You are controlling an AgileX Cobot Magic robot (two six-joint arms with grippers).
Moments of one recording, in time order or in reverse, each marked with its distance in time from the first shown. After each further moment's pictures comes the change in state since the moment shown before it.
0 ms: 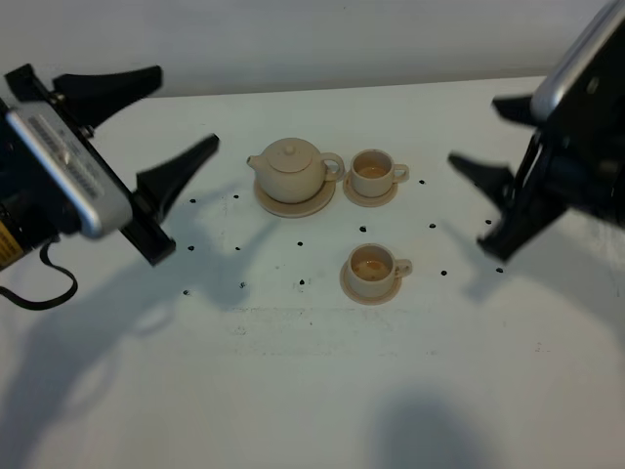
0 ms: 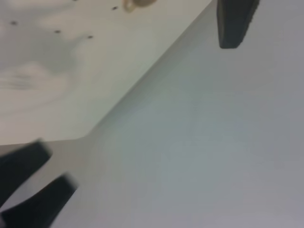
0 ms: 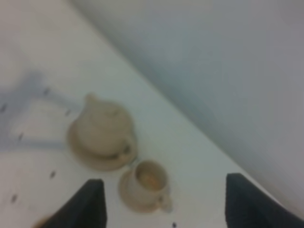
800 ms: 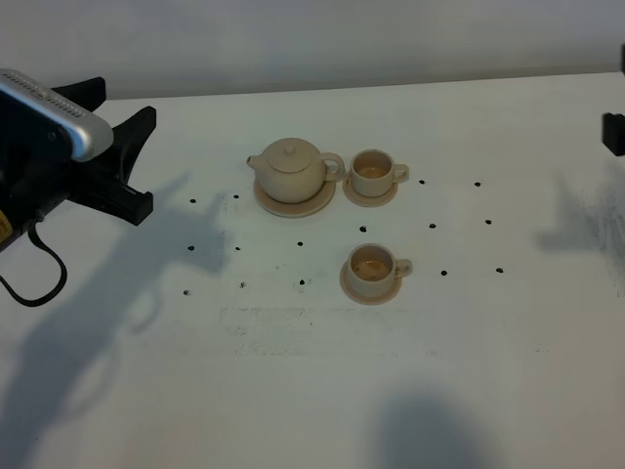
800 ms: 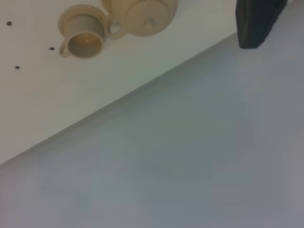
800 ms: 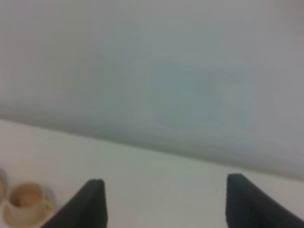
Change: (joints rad) left arm 0.000 0.000 0.000 -0.240 0.282 -0.006; right arm 0.000 -0.249 -0.052 0.408 0.560 -0.109
